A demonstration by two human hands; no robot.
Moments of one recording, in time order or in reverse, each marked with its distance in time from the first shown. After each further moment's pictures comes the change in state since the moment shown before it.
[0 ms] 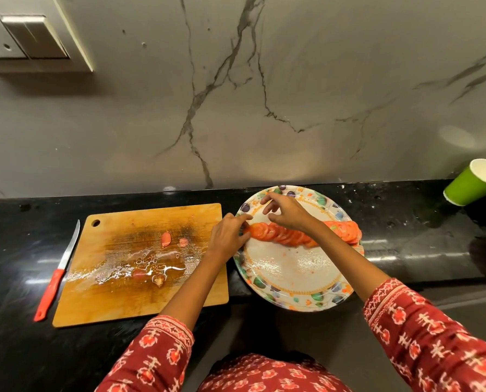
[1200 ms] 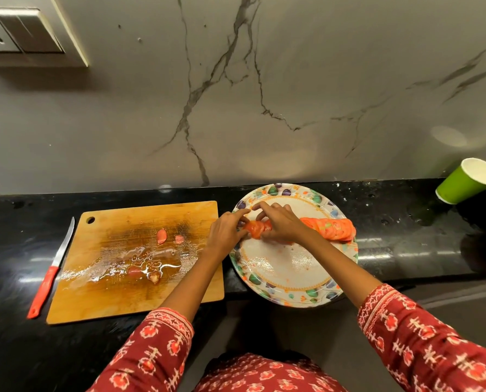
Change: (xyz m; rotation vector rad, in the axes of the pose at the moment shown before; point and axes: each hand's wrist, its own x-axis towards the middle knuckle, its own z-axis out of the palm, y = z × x) left_hand 0.003 0.003 0.004 -0.084 0.011 -0.017; right_hand -0.010 0.011 0.023 -0.328 -0.109 -0.106
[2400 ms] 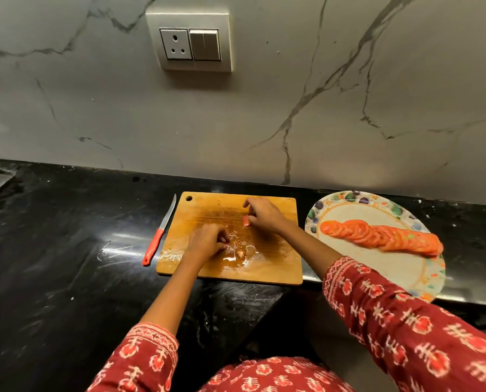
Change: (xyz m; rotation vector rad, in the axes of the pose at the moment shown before) left_hand -0.140 -0.137 -0.121 0.131 -0.048 -0.343; right_hand 0.082 -0.198 0.062 0.045 0.069 -0.167
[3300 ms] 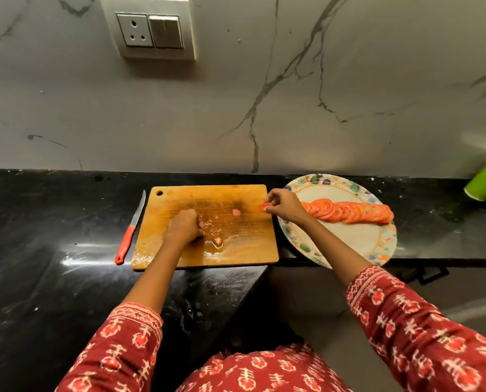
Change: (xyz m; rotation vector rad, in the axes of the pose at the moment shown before) left_hand 0.012 0.005 -0.005 -0.003 -0.052 -0.100; right_hand -0.074 0.059 -0.032 0.285 0.221 0.285
